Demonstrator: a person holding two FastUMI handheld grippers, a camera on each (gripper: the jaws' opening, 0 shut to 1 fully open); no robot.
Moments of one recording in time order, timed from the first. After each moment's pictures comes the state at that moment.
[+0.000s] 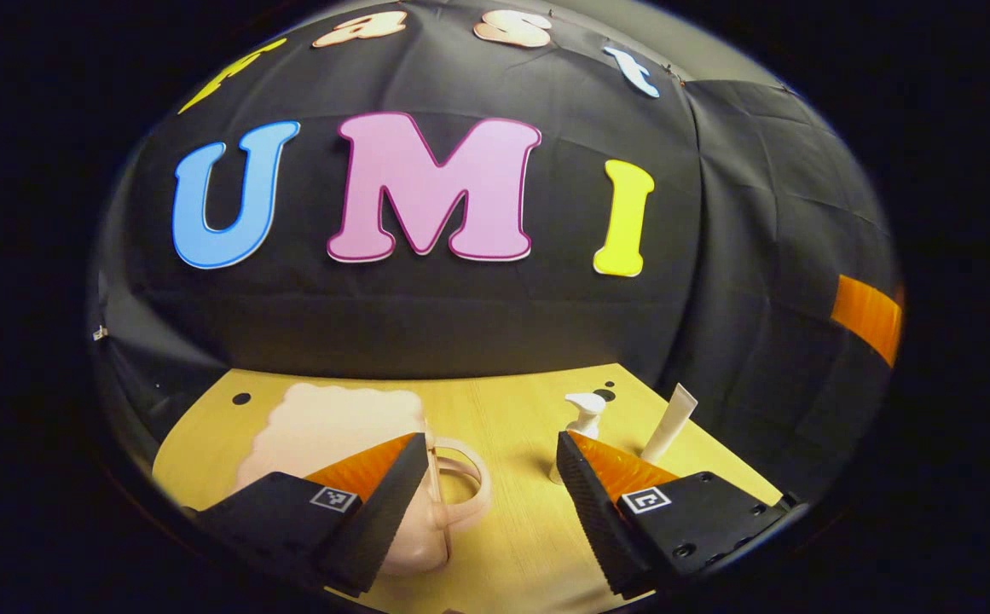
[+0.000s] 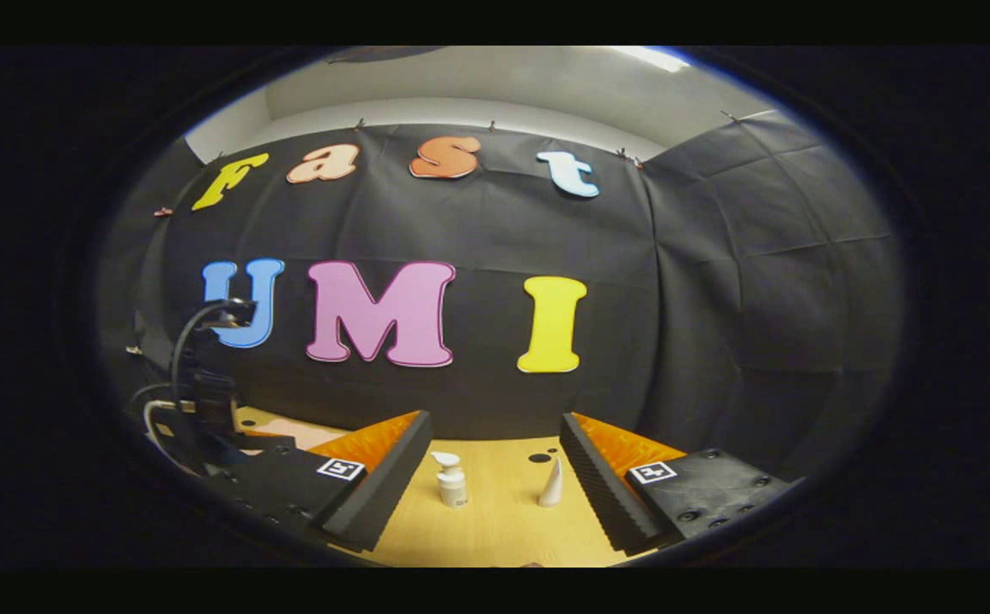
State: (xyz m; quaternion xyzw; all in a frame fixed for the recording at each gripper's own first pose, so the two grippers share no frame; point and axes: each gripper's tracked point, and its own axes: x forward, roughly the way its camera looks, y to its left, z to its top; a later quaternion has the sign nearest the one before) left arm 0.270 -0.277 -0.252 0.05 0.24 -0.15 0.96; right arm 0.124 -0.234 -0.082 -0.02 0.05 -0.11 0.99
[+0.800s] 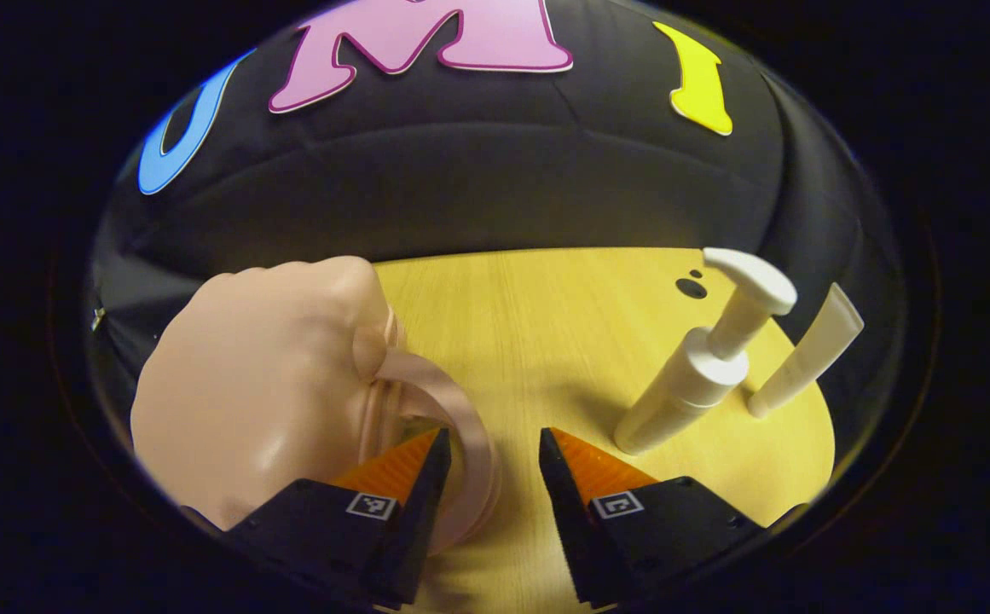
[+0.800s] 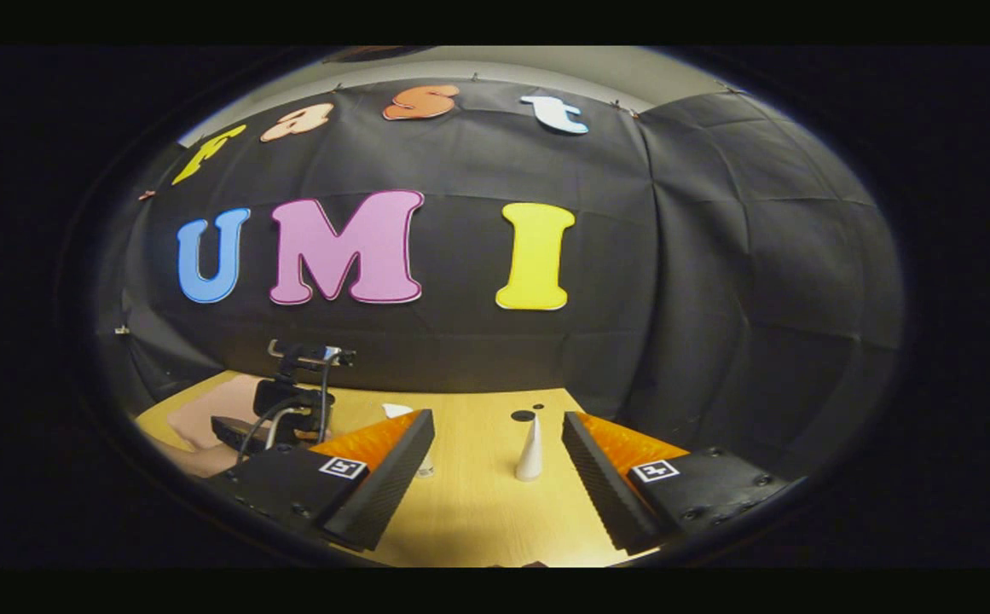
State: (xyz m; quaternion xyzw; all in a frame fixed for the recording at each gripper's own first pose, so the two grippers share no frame) left arm 0.340 -0.264 -0.427 0.12 0.42 -0.04 0.90; right arm 0.147 -0.283 -0.174 -0.01 0.15 -0.11 0.98
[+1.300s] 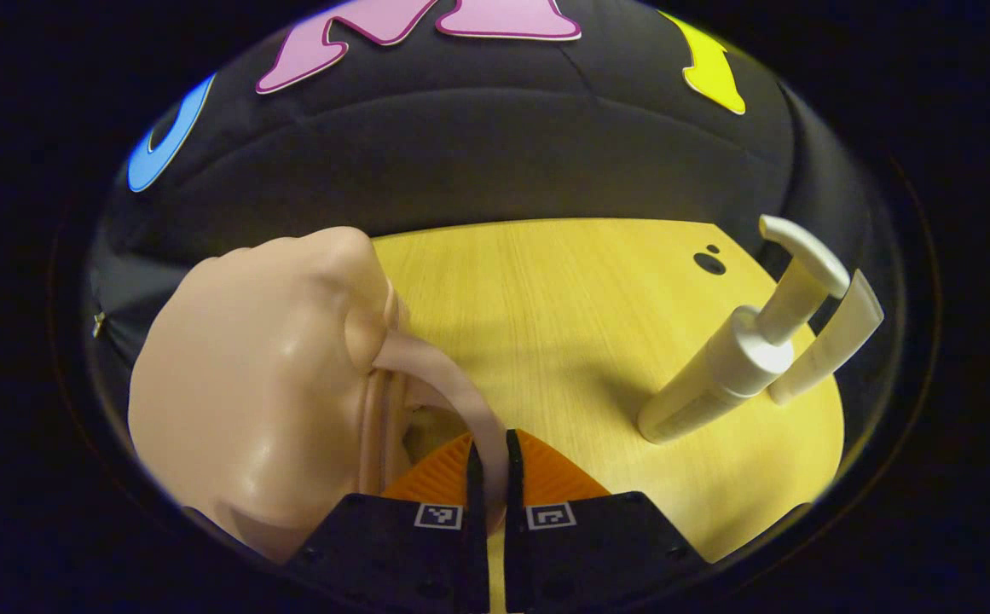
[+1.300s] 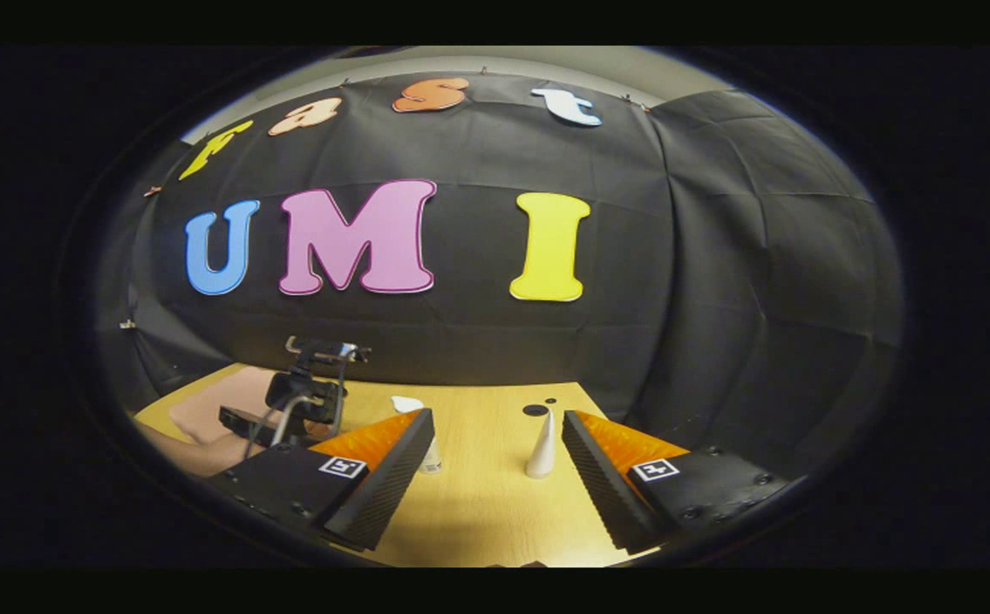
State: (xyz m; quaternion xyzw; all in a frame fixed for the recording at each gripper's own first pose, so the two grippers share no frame) left arm 0.343 -0.272 -0.421 0.05 0.46 -0.07 0.89; right arm 0.154 -0.274 -0.184 -0.01 0.16 -0.09 0.98
